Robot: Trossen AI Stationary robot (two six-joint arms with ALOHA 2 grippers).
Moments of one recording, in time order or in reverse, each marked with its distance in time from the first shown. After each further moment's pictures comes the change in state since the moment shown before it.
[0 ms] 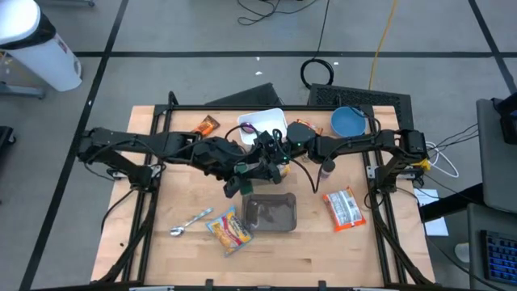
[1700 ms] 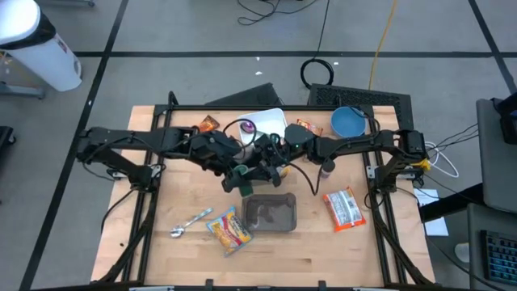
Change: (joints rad) left arm 0.042 -0.026 0.002 -0.026 0.074 -0.035; right arm 0.003 0.003 -0.002 -0.032 -0.003 -0.041
